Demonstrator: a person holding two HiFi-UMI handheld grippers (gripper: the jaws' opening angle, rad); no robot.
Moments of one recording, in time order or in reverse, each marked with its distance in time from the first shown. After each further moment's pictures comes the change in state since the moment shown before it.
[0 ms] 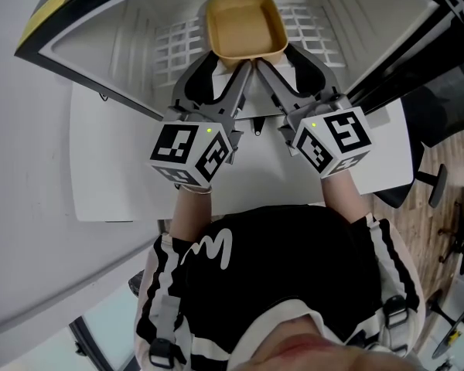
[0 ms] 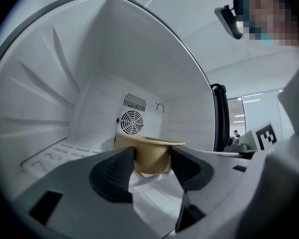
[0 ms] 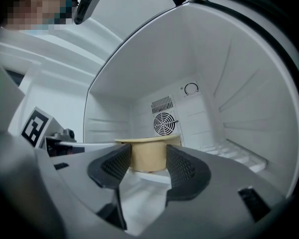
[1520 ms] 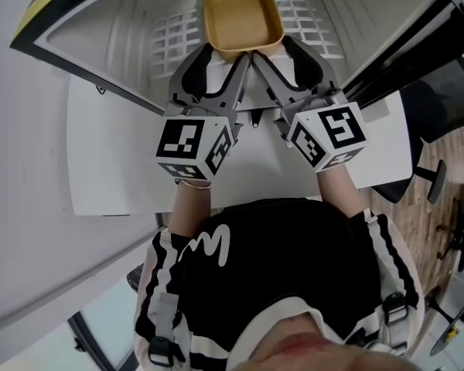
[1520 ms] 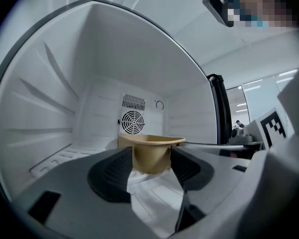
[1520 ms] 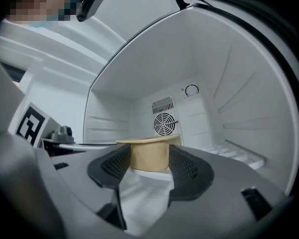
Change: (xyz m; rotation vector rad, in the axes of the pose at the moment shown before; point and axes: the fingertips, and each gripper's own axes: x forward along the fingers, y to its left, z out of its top) left arm -0.002 -0.001 -0.006 0.111 0.018 0.051; right arm -0.002 0.003 -0.003 -0.029 -0.014 -0.014
